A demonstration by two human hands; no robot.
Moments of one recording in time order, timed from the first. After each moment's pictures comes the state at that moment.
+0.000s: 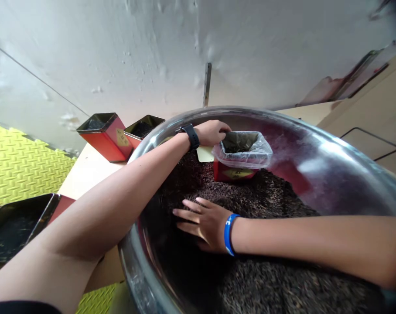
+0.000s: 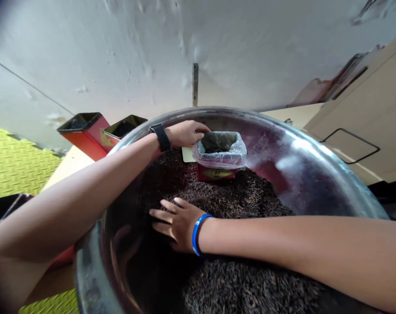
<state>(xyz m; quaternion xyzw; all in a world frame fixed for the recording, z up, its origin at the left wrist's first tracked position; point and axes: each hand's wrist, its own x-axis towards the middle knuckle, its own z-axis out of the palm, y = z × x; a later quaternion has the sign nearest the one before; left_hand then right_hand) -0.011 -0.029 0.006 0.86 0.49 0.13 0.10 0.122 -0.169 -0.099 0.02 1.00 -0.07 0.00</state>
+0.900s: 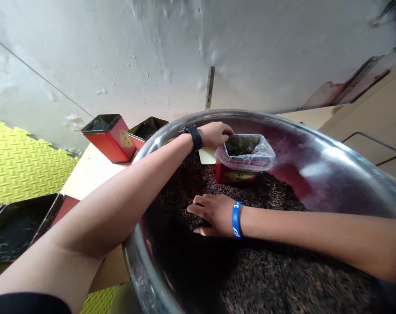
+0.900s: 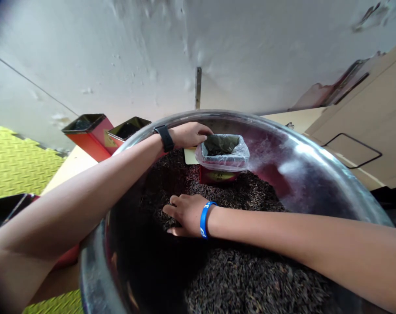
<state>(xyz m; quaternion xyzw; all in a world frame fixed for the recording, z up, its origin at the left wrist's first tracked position) -0.012 -0.027 0.007 0.85 0.49 0.14 0.11 0.119 -0.149 -0.064 0.11 0.98 -0.13 0.02</state>
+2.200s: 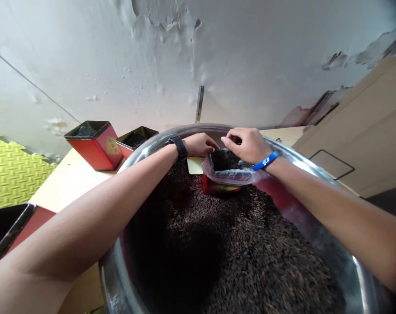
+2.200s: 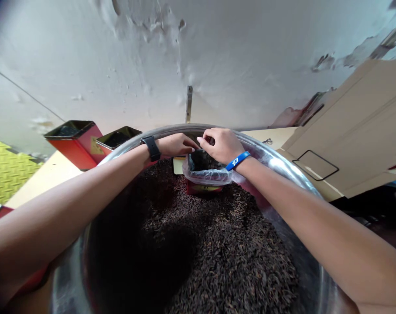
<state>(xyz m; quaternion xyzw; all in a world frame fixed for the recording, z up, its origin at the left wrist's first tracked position) -0.023 -0.028 0.013 0.85 0.47 0.16 0.17 0.167 -0.025 0.029 0.32 0.90 0.06 -0.29</state>
